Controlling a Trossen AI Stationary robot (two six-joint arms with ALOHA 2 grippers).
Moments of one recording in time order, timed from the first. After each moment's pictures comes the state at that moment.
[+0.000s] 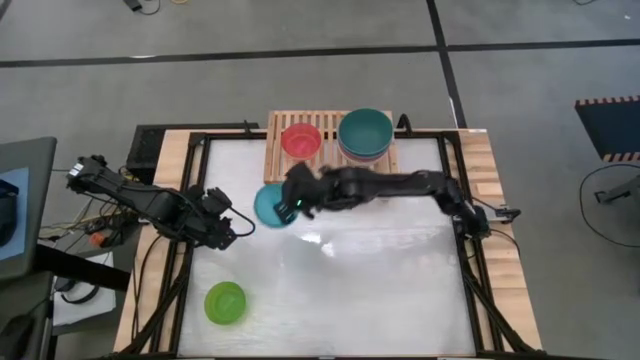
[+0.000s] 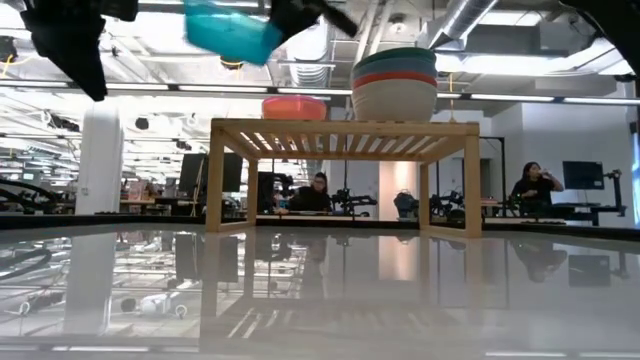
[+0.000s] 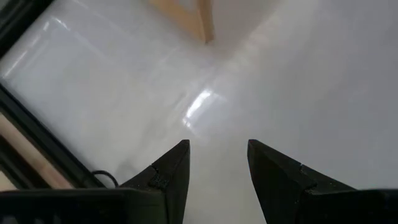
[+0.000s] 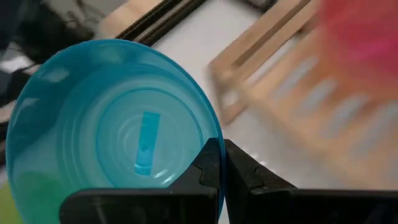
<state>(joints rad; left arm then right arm) -0.41 1.00 0.97 -1.27 -0.48 -1.03 0.06 2.16 2.34 -1.07 0.48 0.72</state>
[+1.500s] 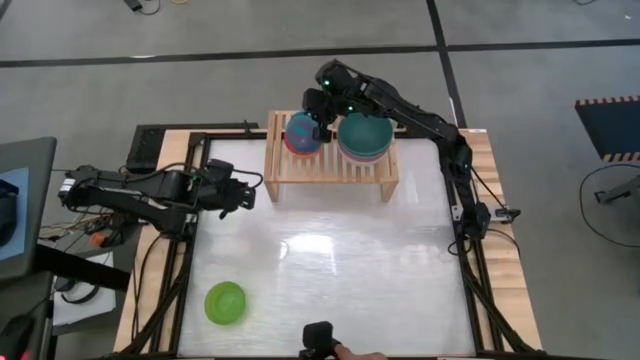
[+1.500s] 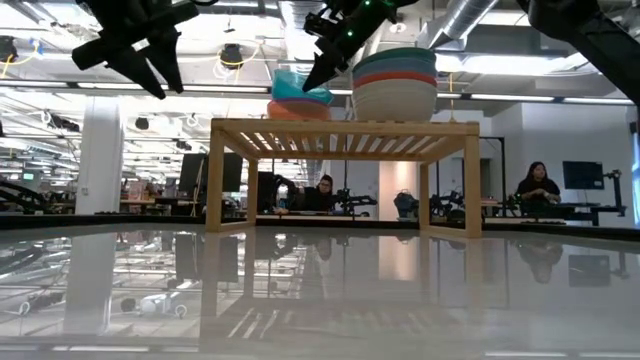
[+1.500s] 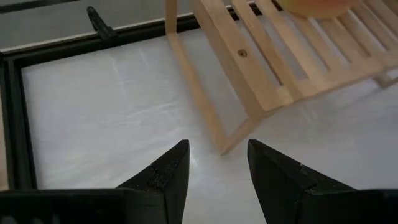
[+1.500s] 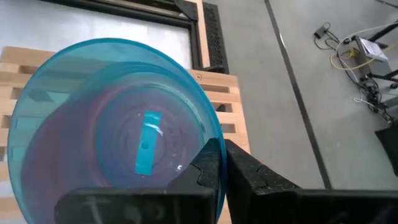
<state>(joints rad) -0.07 1.00 0.97 -1.00 -0.69 -1.12 -0.48 2.12 2.33 -0.88 -0.03 -0.50</state>
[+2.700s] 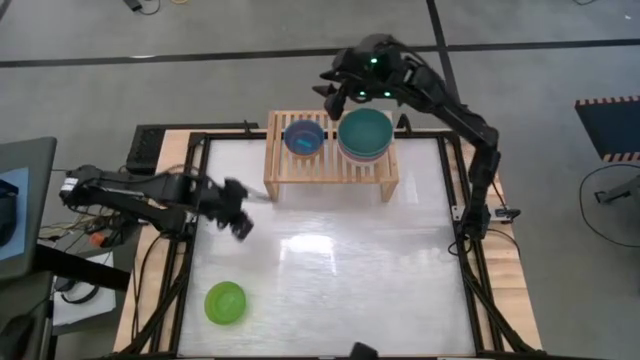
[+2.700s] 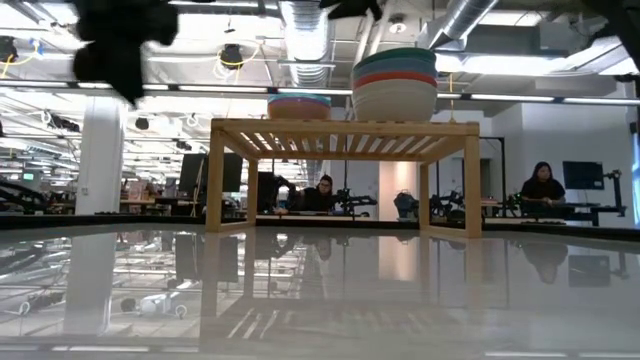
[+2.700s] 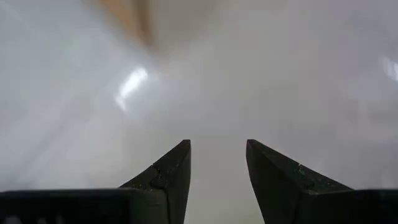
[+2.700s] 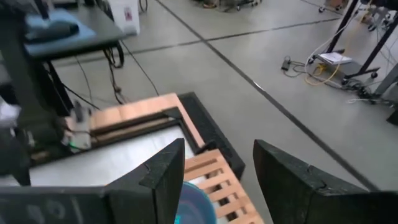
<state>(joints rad) -0.09 1.01 0.95 -0.98 -0.16 -0.86 -0.47 1.88 2.33 -0.78 -0.02 -0.05</state>
